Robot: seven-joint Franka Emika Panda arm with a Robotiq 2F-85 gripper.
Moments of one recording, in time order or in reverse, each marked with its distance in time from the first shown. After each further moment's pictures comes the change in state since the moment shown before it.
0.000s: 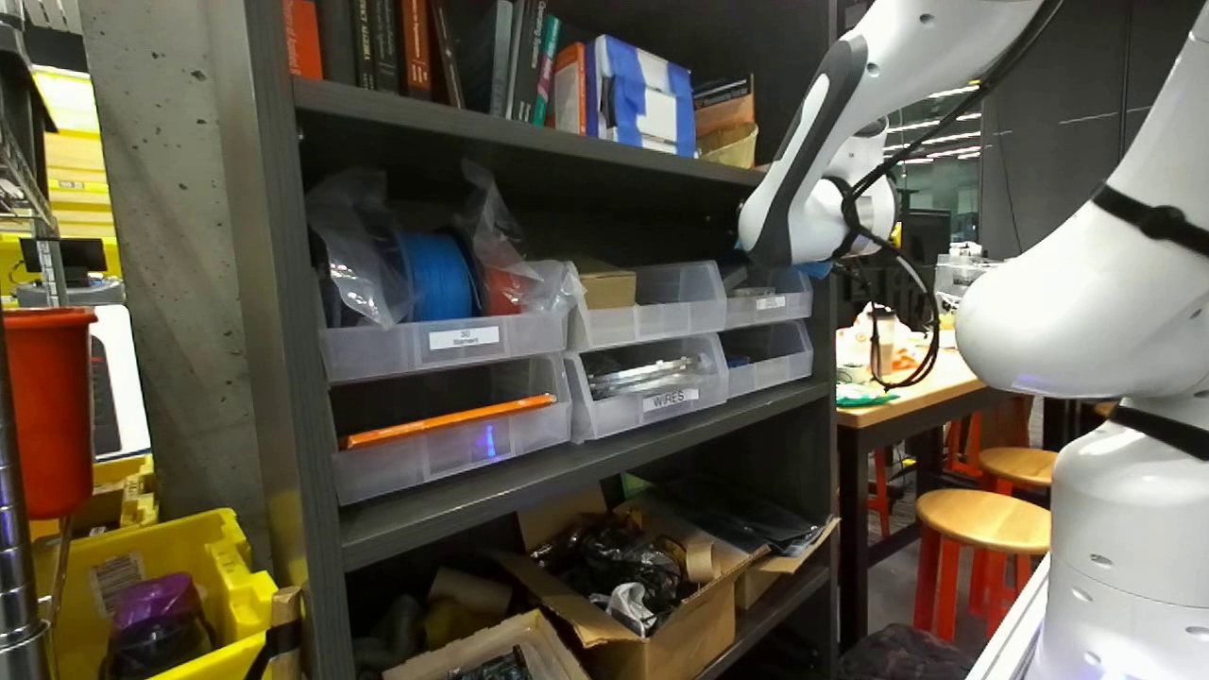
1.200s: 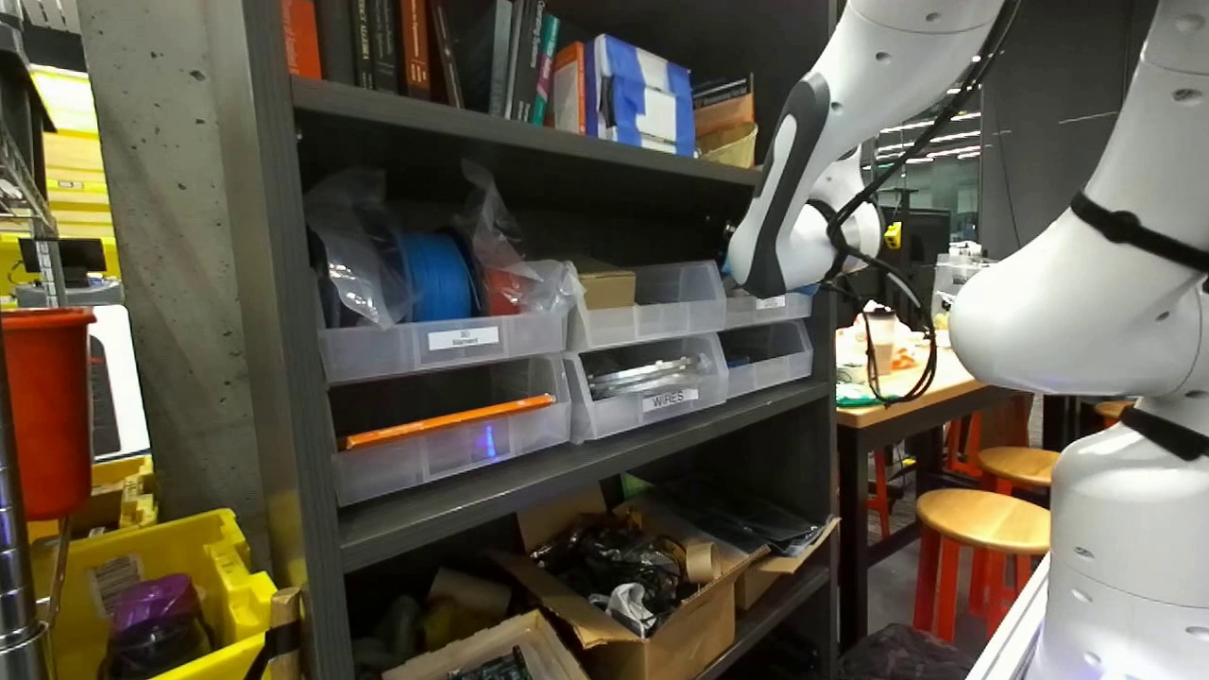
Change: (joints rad) arm -0.202 -0.023 0.247 0.000 -0.006 0.003 0.083
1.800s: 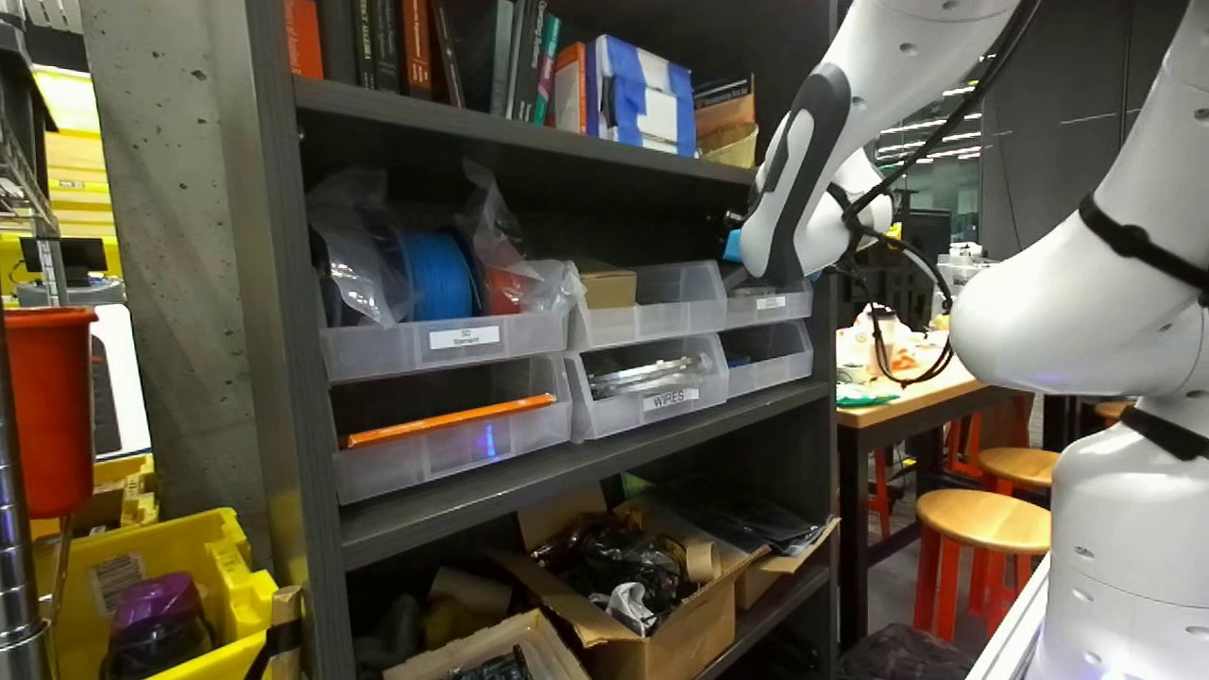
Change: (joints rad) arm -0.002 -0.111 -0.047 -0.003 -0.161 -0.095 0.129
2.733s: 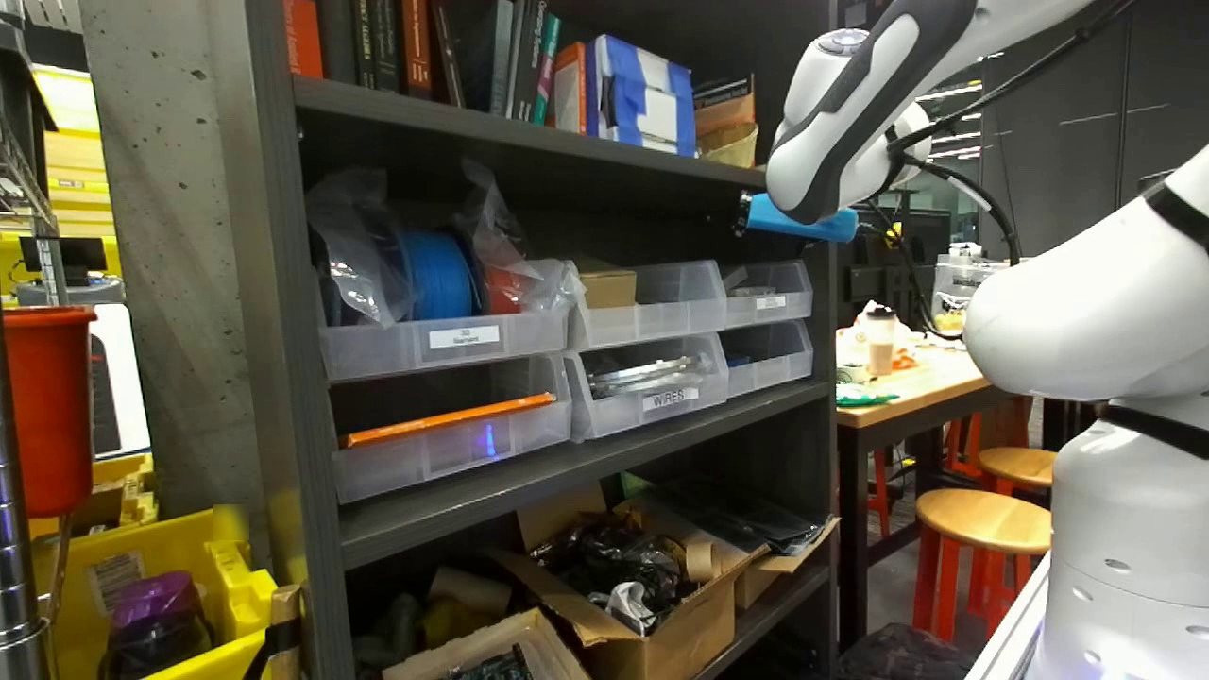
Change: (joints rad) arm 0.363 -0.115 -0.392 0.002 -0.200 -0.443 -0.021
